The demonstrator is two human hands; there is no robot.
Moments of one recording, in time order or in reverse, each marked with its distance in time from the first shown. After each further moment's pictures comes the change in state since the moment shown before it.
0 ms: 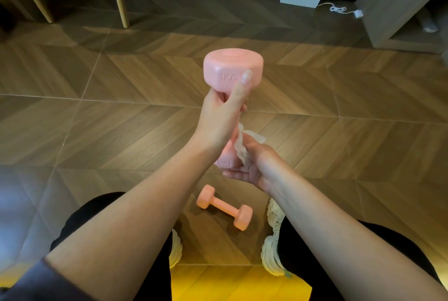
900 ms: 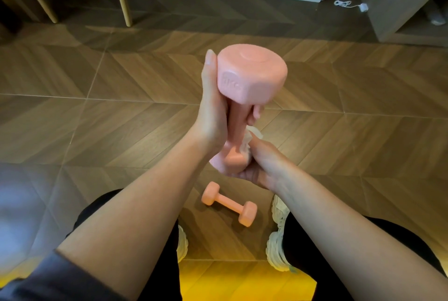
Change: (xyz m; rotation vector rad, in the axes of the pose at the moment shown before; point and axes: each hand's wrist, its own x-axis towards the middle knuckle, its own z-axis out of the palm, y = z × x) left_hand -0.001 0.016 -0.005 -0.317 -0.255 -0.022; right_hand 0.004 0.003 0.005 0.088 -0.079 -0.012
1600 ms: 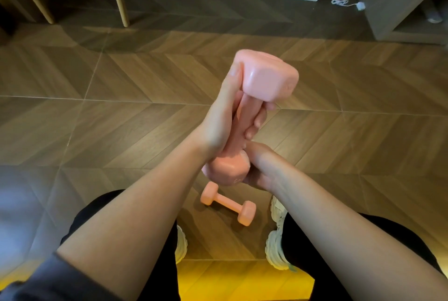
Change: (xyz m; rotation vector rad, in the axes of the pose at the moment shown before) left_hand -0.006 -0.005 0.002 0.140 -0.171 -0.106; right_hand 0.001 0.003 0.003 -0.088 0.017 0.072
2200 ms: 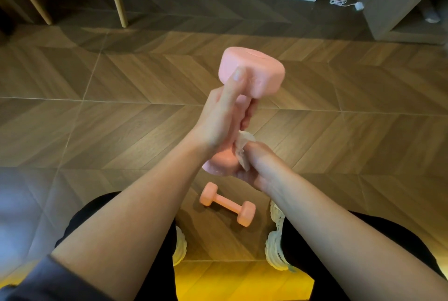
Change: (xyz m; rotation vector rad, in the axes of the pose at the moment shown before) left_hand 0.003 -0.003 0.000 0.011 0.187 0.032; right_hand -0.001 -0.001 0.002 0.068 0.090 -0.028
